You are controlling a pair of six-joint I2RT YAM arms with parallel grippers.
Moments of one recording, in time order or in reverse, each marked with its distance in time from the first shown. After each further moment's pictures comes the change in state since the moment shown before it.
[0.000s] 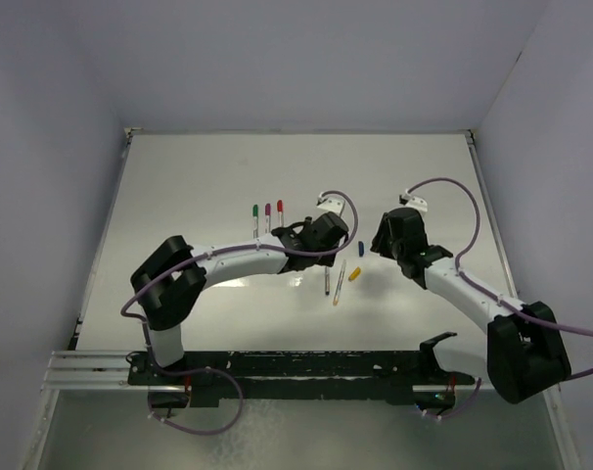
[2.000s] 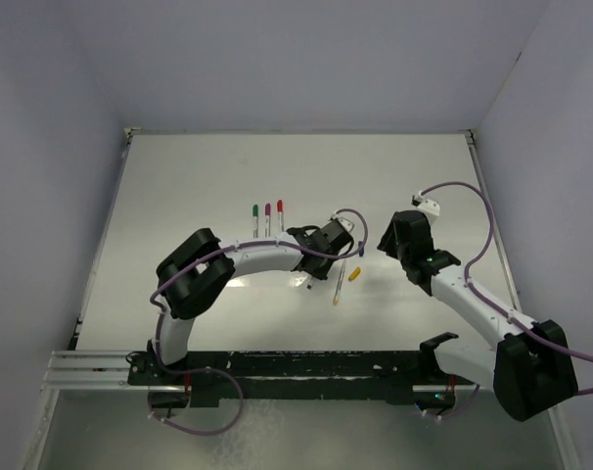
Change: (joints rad) left arm -0.007 0.163 0.064 -0.150 0.167 0.153; right arm -0.002 -0.119 -0.017 -0.045 0.121 0.065
